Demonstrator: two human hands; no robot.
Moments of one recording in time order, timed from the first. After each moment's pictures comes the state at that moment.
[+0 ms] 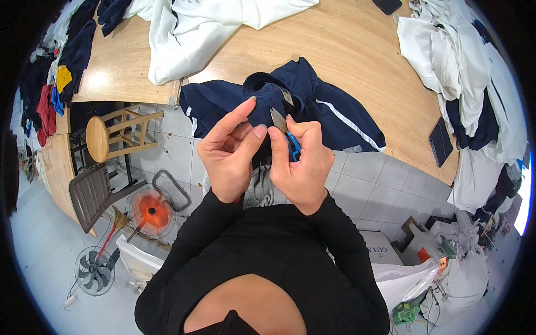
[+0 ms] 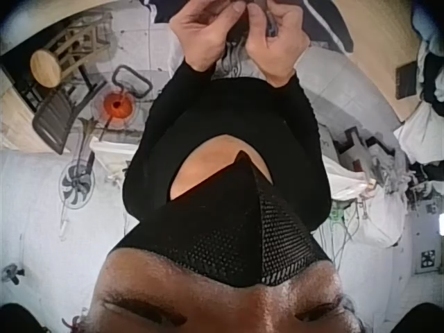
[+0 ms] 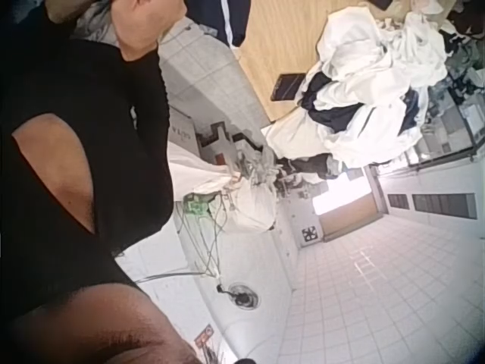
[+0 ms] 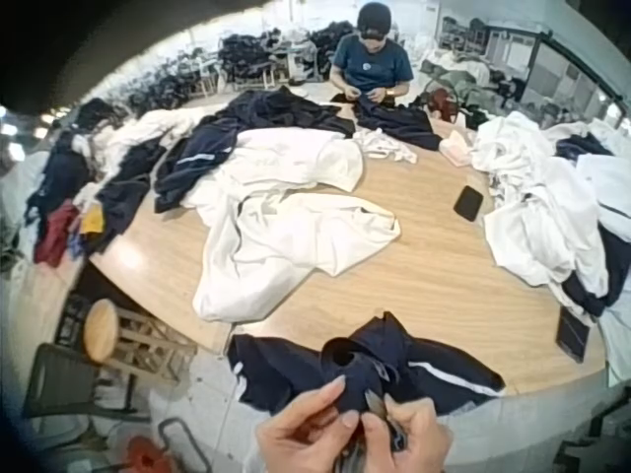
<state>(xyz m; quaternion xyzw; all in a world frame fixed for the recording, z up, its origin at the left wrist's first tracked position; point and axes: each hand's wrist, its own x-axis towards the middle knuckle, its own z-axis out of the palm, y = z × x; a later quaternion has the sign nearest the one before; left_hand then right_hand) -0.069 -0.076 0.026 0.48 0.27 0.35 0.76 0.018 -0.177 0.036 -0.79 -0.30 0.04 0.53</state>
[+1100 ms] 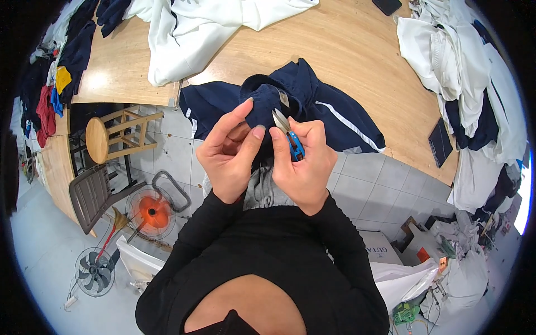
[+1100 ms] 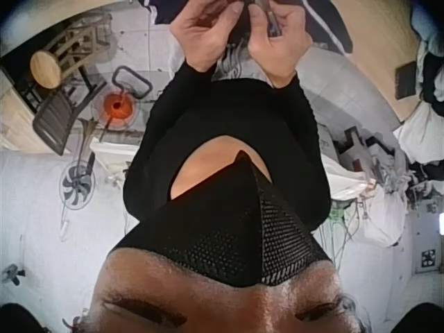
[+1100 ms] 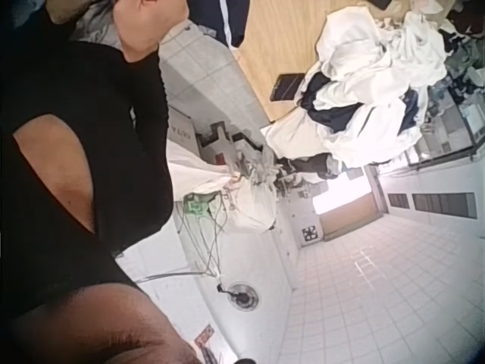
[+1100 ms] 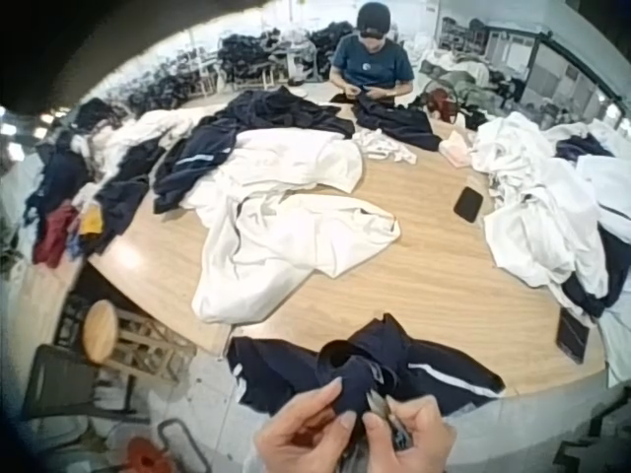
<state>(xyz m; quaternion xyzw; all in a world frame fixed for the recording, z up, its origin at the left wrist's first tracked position) -0.069 -0.072 0.023 0.55 0.28 0.37 0.70 0.023 -0.174 0.038 -0.78 -0.30 0.06 0.55</state>
